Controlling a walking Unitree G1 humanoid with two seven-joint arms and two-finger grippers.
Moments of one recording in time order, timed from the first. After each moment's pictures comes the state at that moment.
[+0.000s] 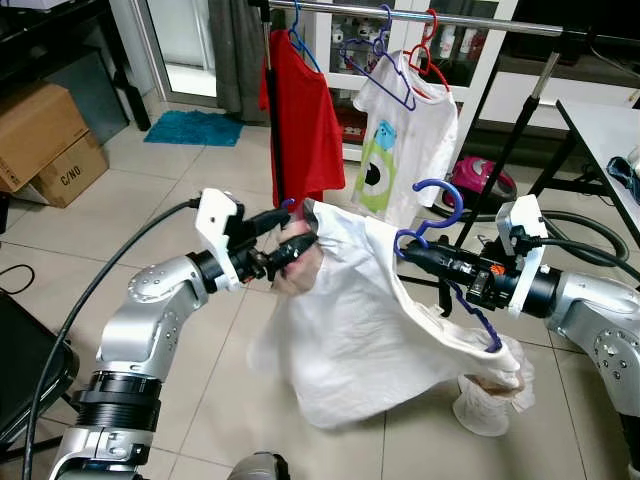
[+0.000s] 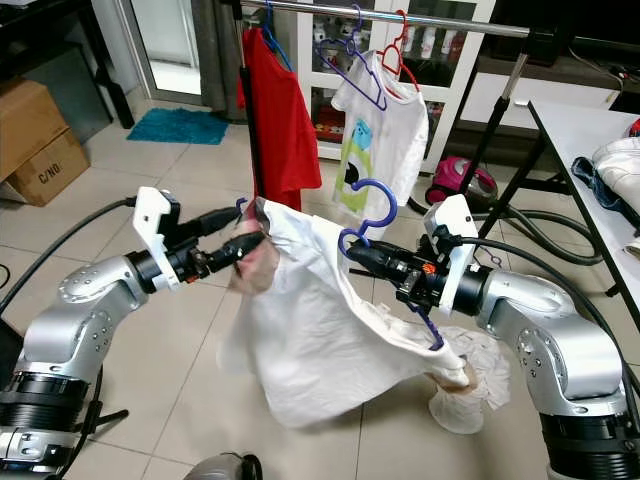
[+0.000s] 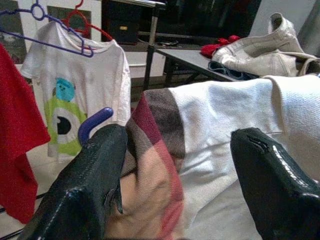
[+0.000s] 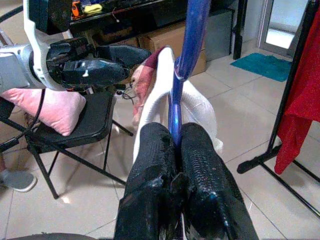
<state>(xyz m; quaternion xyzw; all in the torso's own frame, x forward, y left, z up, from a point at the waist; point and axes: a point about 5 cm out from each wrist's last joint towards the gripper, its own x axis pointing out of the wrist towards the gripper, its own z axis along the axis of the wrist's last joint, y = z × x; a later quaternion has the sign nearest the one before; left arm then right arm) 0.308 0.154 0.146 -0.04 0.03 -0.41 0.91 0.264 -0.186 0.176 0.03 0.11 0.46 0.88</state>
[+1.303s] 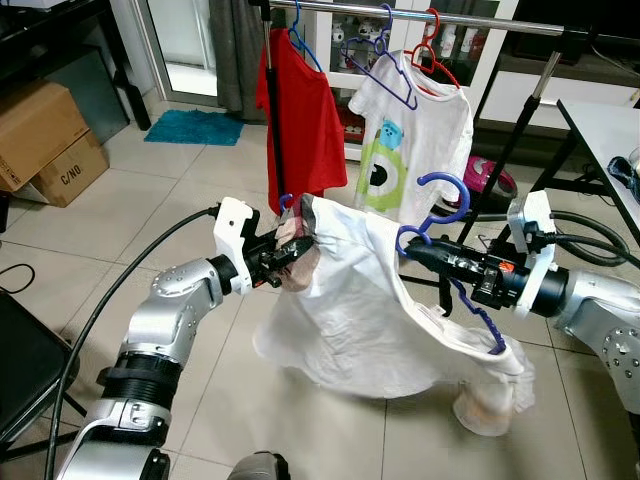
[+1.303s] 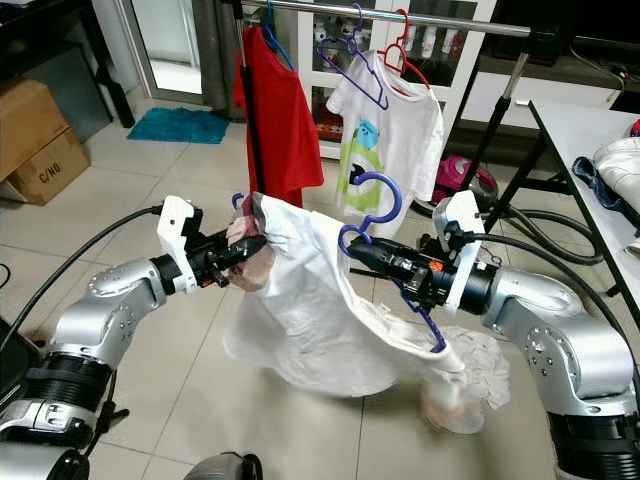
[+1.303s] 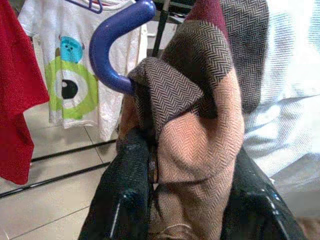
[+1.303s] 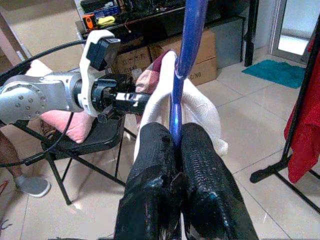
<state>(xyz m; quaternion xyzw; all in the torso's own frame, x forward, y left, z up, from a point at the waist) 0.325 0.146 0.117 -0.06 0.10 -0.39 0.91 0.262 -0.189 0.182 0.05 0.10 0.48 0.87</state>
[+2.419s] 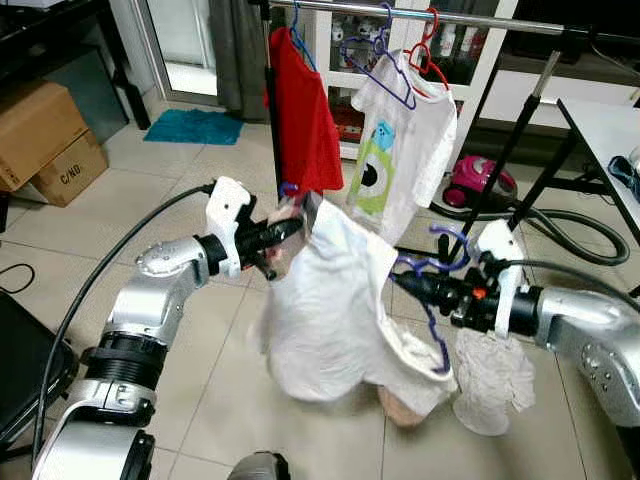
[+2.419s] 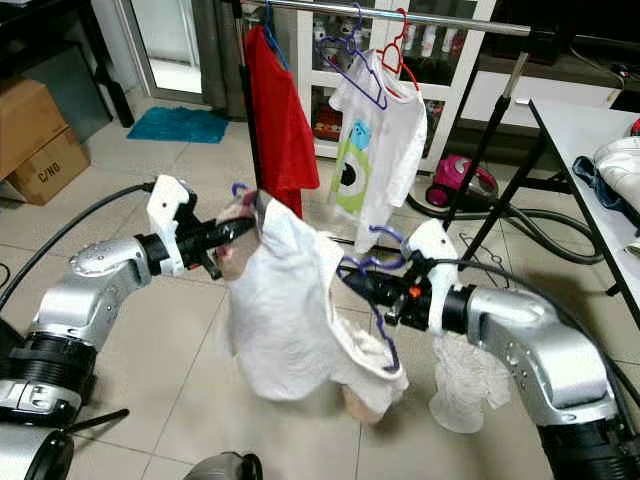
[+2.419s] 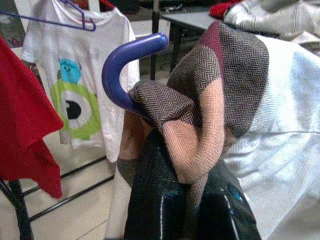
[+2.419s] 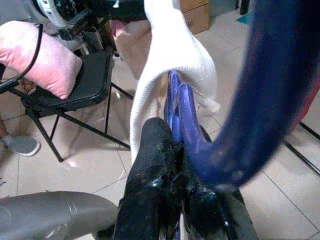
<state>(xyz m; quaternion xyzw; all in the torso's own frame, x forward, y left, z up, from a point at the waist) 0.335 0.156 0.140 0.03 0.07 -0.42 0.90 0.258 -0.180 0.150 0.00 0.19 0.46 0.87</state>
